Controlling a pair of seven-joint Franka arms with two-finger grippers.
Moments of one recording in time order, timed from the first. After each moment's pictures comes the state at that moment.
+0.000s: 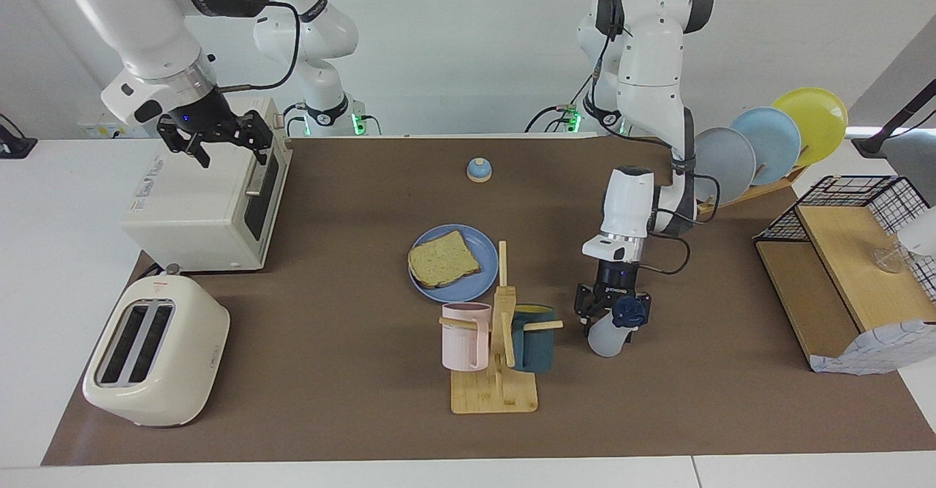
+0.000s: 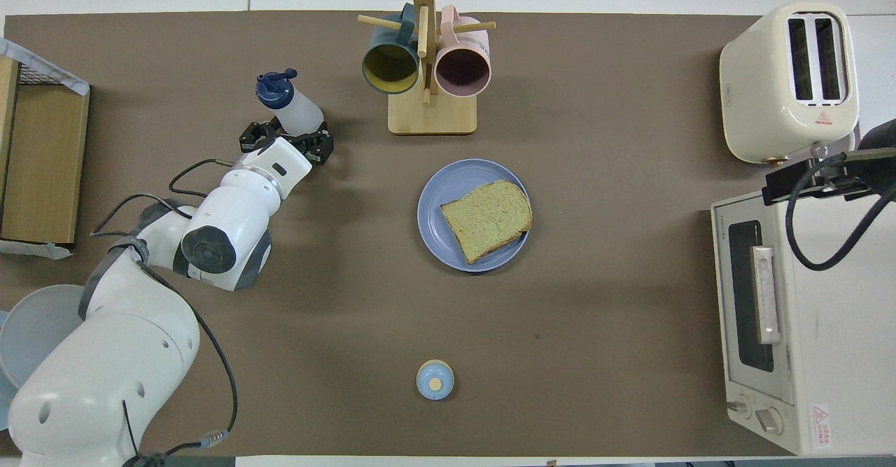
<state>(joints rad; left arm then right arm) -0.47 0.57 0.24 -2.13 0.22 3.52 -0.32 0.05 -0.03 -0.06 -1.64 0.00 1.54 -0.03</state>
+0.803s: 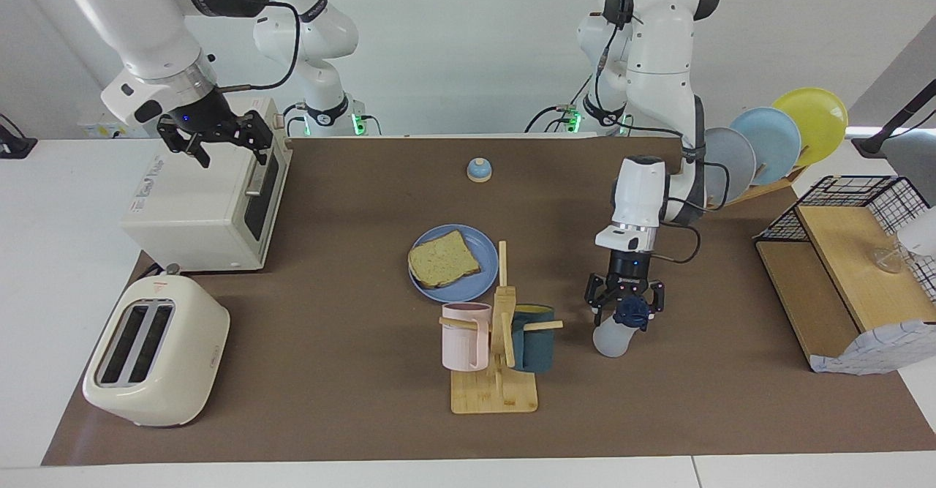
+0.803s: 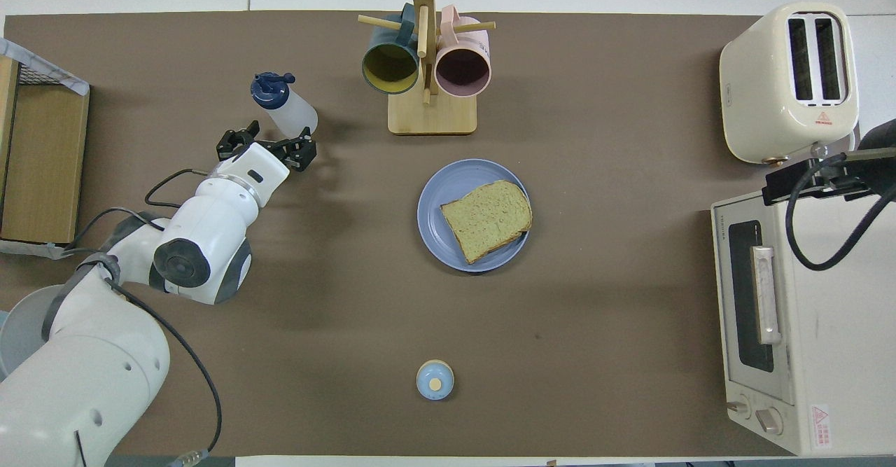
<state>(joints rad) -0.45 0.42 0.25 -2.26 0.22 3.51 -0.32 0.05 -0.03 -0.06 -1.64 0.00 1.54 -0.03</state>
